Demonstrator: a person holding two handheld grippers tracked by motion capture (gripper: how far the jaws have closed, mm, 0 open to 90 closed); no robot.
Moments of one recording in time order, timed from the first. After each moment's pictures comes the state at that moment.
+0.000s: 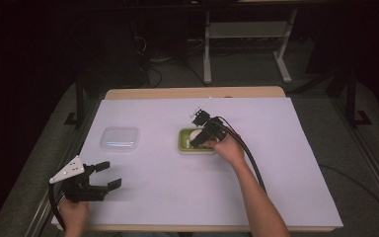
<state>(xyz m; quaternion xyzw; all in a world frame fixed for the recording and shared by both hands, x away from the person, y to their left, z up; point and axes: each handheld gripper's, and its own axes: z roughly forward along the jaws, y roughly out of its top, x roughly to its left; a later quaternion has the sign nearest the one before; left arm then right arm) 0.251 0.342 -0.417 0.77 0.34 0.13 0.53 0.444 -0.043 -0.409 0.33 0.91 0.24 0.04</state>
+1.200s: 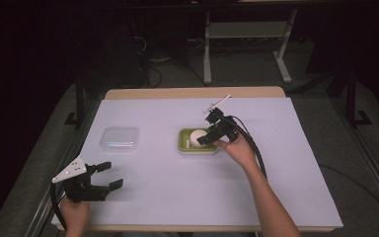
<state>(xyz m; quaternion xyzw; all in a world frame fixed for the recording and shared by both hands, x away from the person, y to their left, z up) 0.253 0.340 -0.418 0.77 0.34 0.13 0.53 0.424 -0.081 -0.385 0.35 0.88 0.31 0.03</state>
